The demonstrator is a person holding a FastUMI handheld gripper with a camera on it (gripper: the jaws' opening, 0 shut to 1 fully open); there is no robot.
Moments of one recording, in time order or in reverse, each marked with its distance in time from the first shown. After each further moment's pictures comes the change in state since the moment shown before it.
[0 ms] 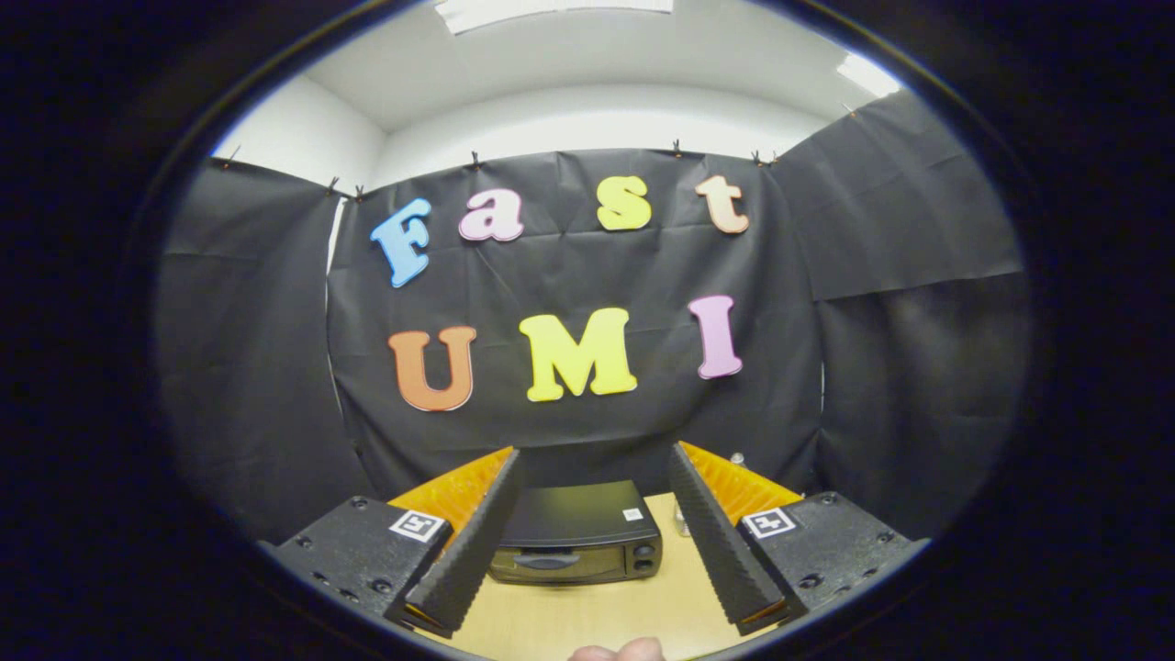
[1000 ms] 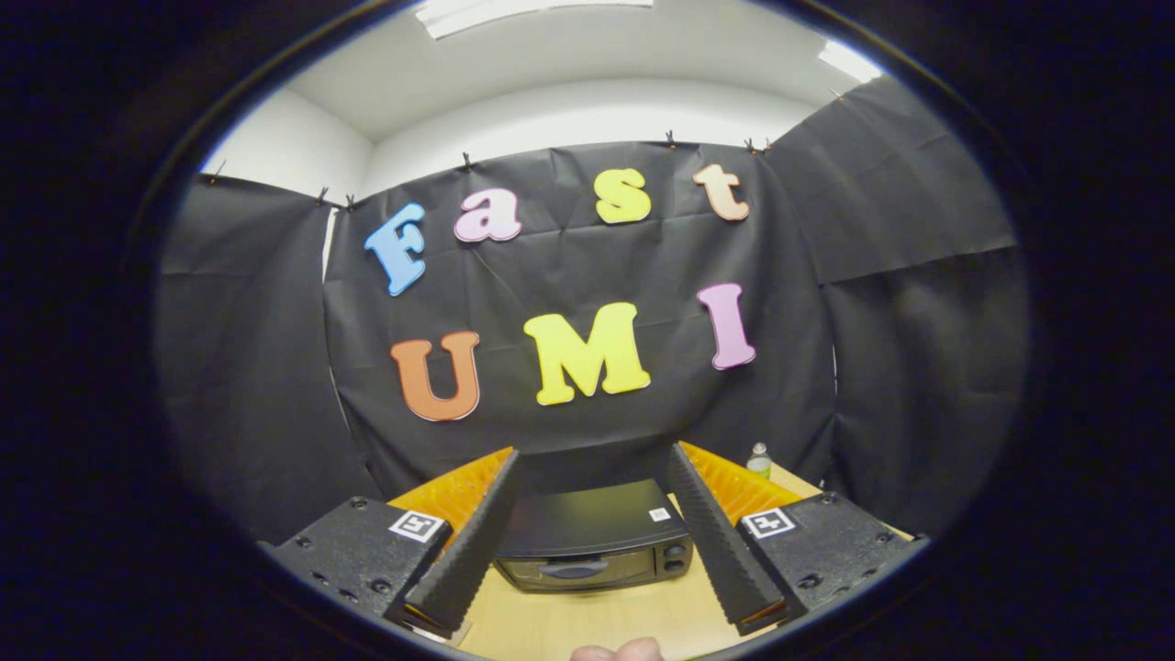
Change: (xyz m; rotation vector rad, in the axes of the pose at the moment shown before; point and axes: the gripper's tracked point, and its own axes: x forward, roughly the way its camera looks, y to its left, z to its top) arm 0.047 0.028 -0.010 0.080 0.025 0.038
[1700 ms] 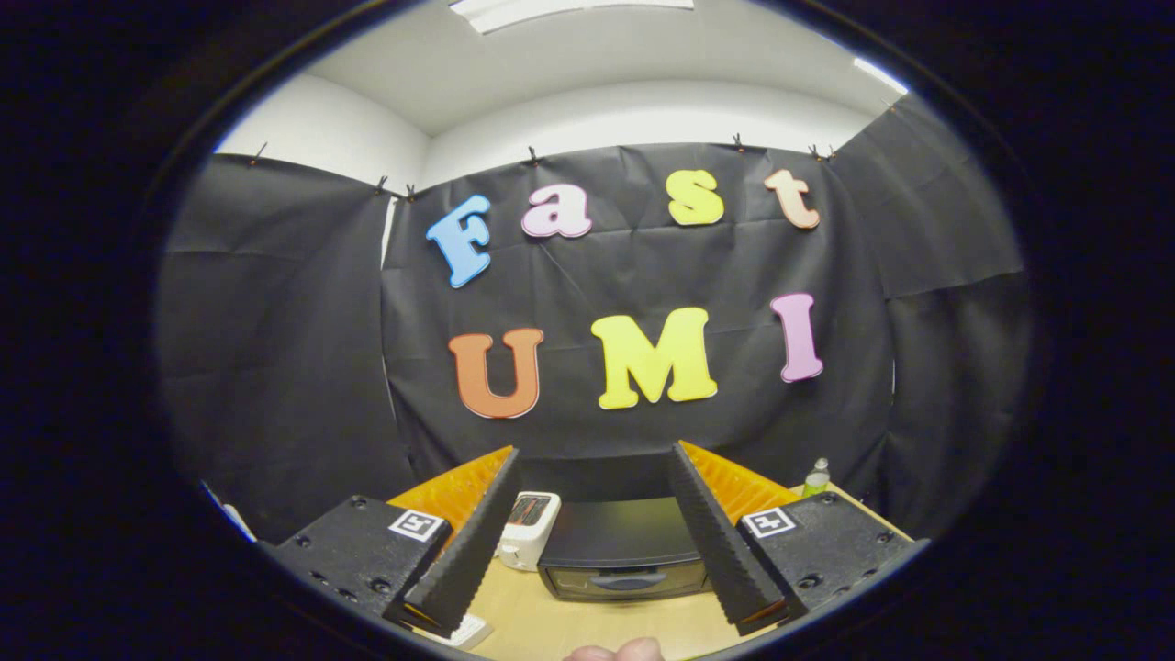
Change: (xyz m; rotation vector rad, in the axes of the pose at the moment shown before) arm 0.017 0.082 -0.004 -0.061 0.004 0.177
